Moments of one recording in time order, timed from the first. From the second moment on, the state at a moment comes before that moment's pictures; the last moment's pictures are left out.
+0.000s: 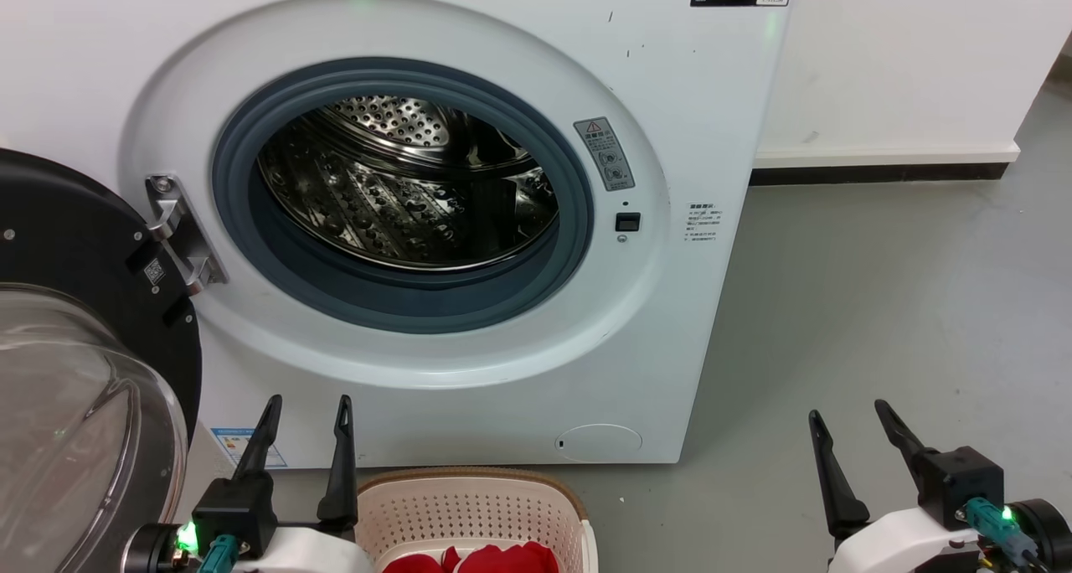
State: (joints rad) left arm 0.05 0.16 -0.09 0.08 -0.15 0.05 -0.24; right arm 0.08 -0.05 -0.01 0.02 -0.01 0.13 -0.03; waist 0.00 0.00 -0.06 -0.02
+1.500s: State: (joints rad) left arm 0.05 0.14 -0.07 0.13 -0.47 0.02 -0.14; right arm 0.08 -0.05 0.00 0.09 0.32 0.13 0.00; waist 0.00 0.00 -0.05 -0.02
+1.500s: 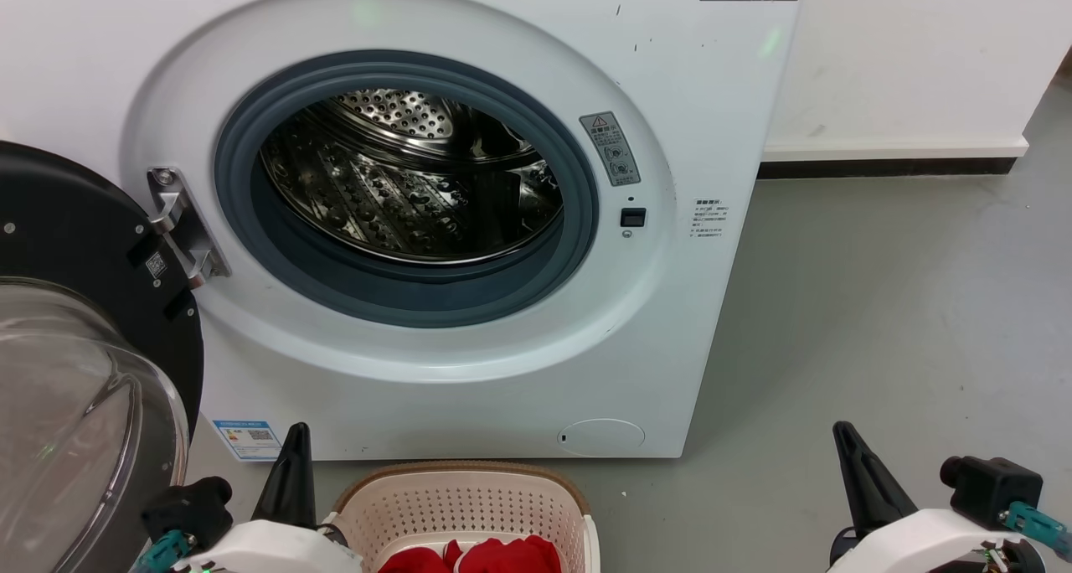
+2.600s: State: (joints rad) left arm -0.01 0.10 0.01 0.18 -0.94 -0.04 -0.04; right arm 0.00 -0.06 -0.03 0.15 0.86 0.13 0.04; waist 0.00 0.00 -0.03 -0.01
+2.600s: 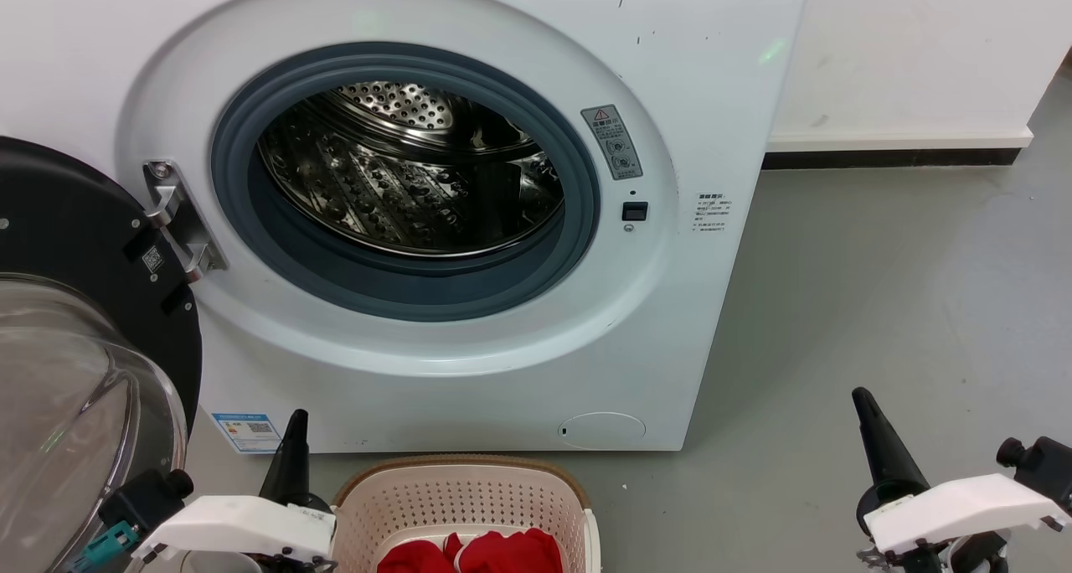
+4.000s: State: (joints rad) left arm -0.07 0.07 0.08 0.22 -1.37 -0.10 0.06; right arm -0.06 -0.06 -0.07 0.21 1.35 0.13 0.08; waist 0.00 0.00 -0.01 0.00
